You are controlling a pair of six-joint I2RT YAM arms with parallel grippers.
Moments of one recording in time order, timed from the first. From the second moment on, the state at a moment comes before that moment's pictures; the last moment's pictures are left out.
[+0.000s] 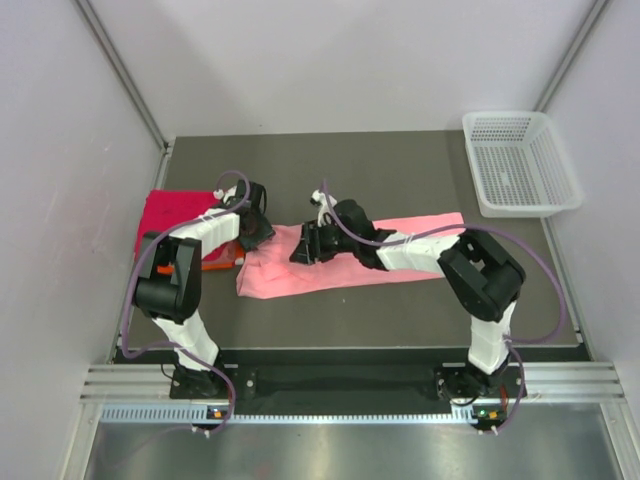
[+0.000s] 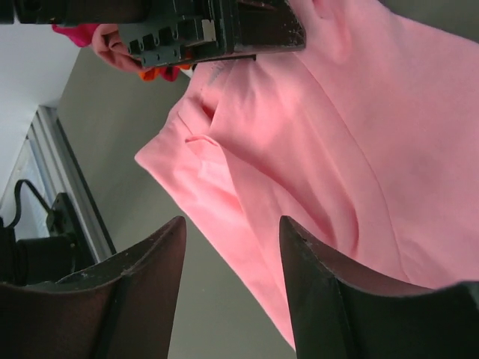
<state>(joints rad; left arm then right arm) -0.23 1.76 1.08 -0.40 -0.17 -0.78 0.79 1.87 1.08 0.30 -0.39 0.54</state>
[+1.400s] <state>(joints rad) -0.22 1.64 1.02 -0.40 -0.13 -0.73 0.90 1.74 0.94 0.00 -0.15 0.57</state>
